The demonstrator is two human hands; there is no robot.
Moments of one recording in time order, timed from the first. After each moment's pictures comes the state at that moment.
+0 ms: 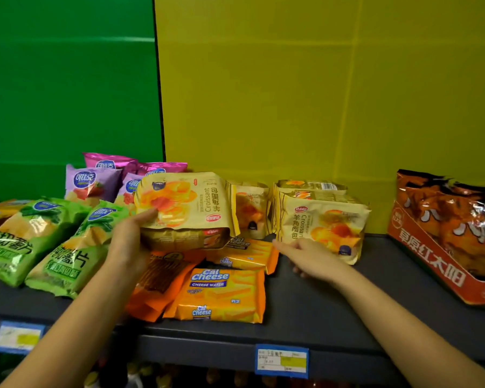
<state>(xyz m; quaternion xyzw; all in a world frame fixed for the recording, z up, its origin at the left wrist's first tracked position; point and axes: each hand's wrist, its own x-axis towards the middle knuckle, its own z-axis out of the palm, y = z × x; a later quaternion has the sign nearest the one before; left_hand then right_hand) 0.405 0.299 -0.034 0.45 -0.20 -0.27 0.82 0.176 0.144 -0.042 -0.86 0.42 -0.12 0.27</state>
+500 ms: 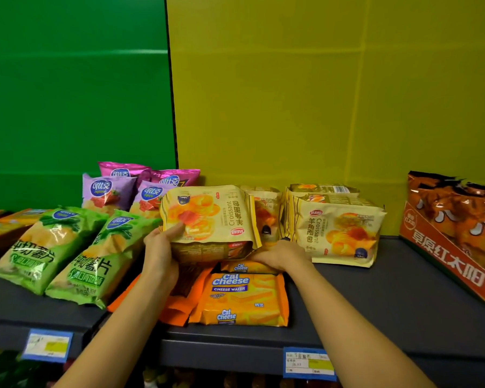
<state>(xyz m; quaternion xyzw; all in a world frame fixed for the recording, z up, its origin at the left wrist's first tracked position) 0.421 0.283 -0.060 0.43 -0.19 -0.27 0.84 0.267 0.140 -0.063 -0.84 0.51 -0.06 0.19</state>
